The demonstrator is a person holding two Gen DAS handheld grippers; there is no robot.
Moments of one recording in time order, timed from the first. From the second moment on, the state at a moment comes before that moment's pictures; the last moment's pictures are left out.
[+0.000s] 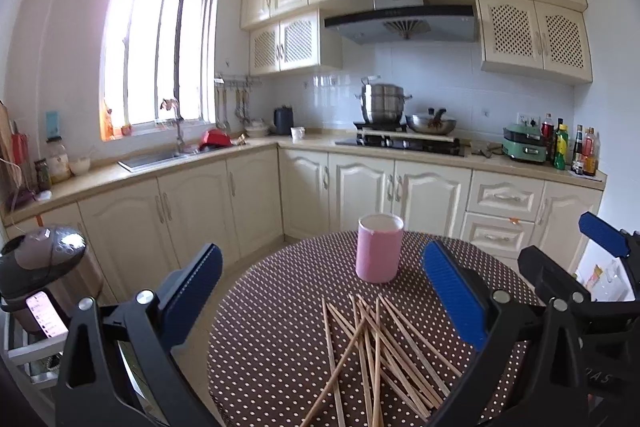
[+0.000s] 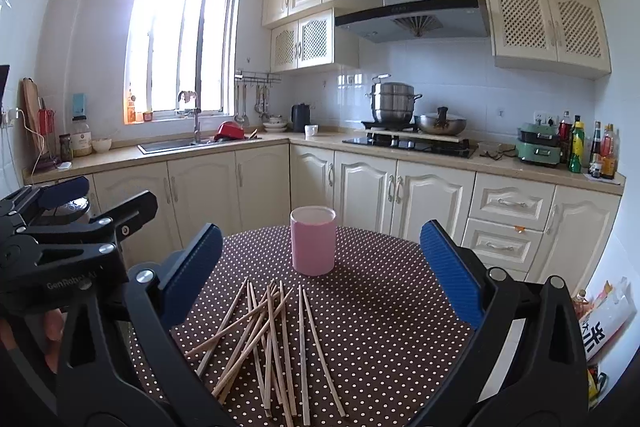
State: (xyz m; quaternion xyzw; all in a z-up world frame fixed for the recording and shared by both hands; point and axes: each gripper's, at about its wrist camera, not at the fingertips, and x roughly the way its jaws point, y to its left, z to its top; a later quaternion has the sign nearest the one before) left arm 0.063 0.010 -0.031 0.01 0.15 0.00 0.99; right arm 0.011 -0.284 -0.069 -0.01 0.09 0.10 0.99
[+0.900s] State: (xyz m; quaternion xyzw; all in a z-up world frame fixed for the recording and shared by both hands) left arm 0.202 -0.001 -0.191 0.09 0.43 -0.10 0.89; right arm 0.121 -0.291 -0.189 0.01 0.35 0.17 0.92
